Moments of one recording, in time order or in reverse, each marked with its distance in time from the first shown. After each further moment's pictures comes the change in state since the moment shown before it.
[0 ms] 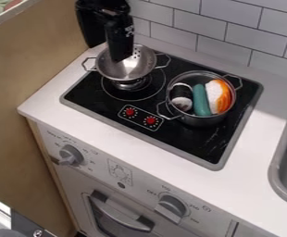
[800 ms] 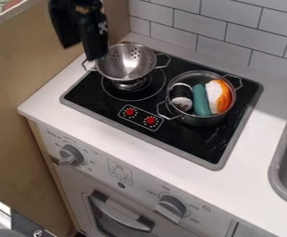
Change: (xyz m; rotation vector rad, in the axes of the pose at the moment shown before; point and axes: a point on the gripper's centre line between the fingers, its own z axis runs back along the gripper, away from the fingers) arm -0.013 0.003 -0.001 -0.027 0.021 0.070
